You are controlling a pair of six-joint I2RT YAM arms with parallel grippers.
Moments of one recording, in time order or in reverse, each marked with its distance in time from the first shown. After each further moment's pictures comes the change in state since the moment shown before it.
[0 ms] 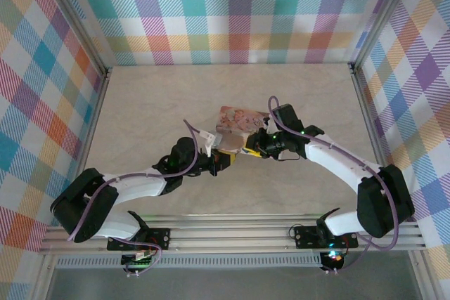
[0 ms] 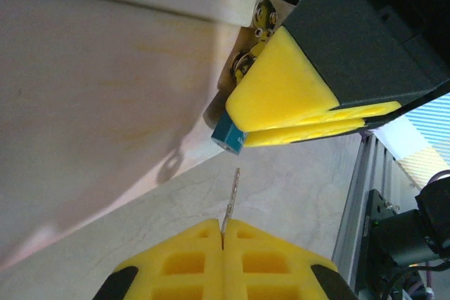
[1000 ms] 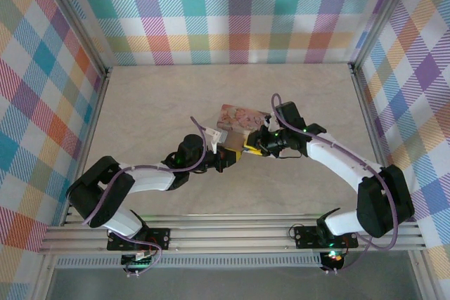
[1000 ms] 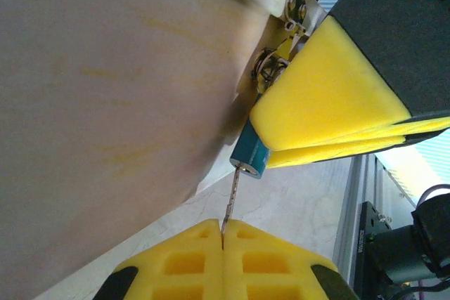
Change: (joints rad) left arm -0.002 0.138 0.047 0.117 0.031 -0.056; right arm -0.029 0.002 0.014 -0.004 -0.048 0.015
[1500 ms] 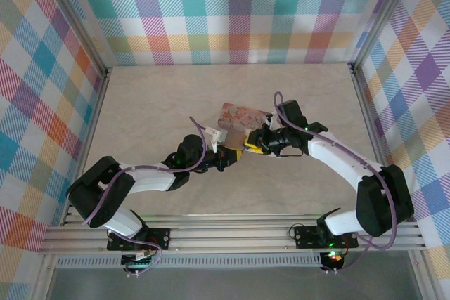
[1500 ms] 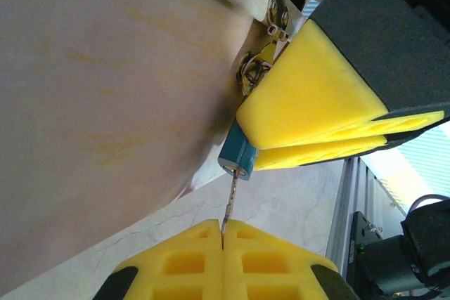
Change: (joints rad) left arm -0.009 0.000 -0.002 0.040 -0.011 -0.029; right arm -0.031 0.009 0.009 0.000 -0.040 -0.002
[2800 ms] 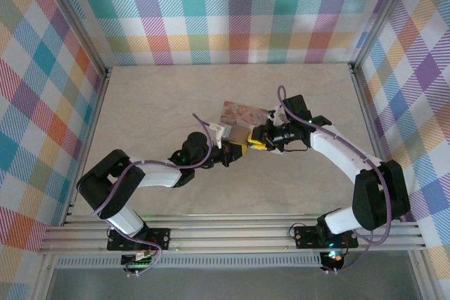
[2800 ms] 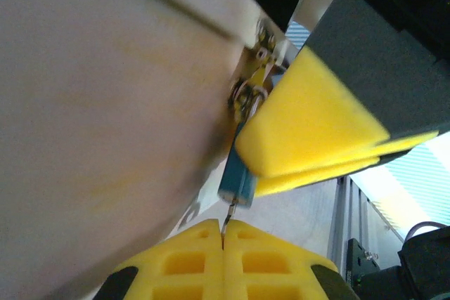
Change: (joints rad) left arm -0.011 0.093 0.068 0.099 -0.011 -0.031; right arm -0.067 0.041 0.062 -0.090 -0.105 -0.113
